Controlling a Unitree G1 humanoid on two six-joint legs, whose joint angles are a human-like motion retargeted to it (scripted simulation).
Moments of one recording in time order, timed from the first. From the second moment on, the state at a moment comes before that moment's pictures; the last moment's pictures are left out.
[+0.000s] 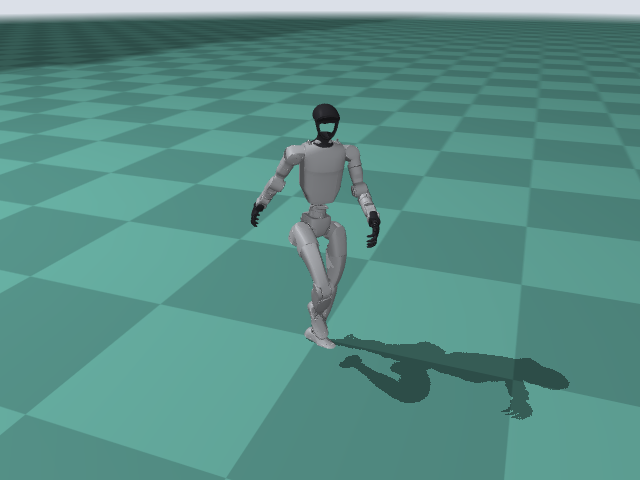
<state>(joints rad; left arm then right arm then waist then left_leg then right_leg) -0.55 0.17 -0.03 0.87 -0.05 -0.13 -0.24 0.38 -0.34 -0.27 1.70 -0.06 0.08 0.02 -0.34 0.11 0.04 -0.11 0.07 0.34 0.12 0.05 0.09 -1.04 -0.18 -0.38 1.61 0.21 0.05</state>
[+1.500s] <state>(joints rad) 0.06 0.11 0.27 1.51 0.14 0.13 -0.22 0.01 -0.10 0.09 1.40 -0.47 0.16 0.27 -0.12 -0.01 -0.06 0.04 -0.03 0.45 0.00 -0.10 0.00 0.01 -0.08 -0.25 0.06 0.15 0.12</state>
